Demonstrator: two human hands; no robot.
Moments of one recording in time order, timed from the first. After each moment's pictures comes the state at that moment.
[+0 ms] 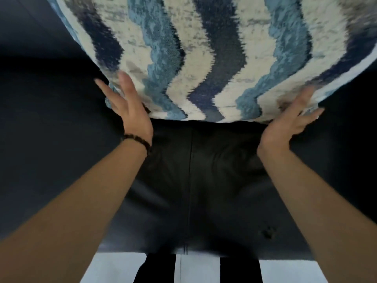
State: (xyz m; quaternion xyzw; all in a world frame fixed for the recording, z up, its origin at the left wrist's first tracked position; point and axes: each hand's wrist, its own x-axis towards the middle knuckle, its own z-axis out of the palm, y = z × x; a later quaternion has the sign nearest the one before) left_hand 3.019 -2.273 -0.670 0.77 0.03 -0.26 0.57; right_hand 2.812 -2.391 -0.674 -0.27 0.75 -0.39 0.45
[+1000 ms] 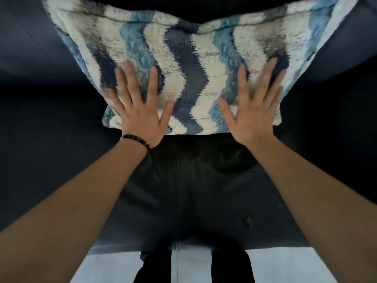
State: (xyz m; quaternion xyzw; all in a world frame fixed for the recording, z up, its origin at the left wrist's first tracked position) left_hand 3.000 -2.279 -0.644 0.86 -0.50 0.01 0.07; right_hand 2.780 -2.413 -0.631 -0.86 0.52 -0.03 0.02
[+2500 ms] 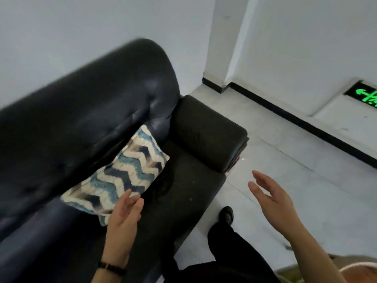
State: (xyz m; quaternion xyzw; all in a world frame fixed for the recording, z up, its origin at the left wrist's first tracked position) left_hand 2.879 -2.098 -0.118 0.67 -0.36 -0.56 0.32; right_hand 2.560 -2.025 -0.105 -0.36 0.80 -0.33 0.35
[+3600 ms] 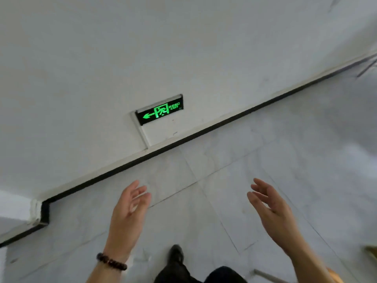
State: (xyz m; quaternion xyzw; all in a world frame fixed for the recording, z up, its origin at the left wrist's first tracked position) left_hand 1.950 -2.287 -0.096 0.27 -0.76 -0.60 0.01; right_hand 1.920 -1.970 -0.116 0.14 0.83 -0.54 0.07
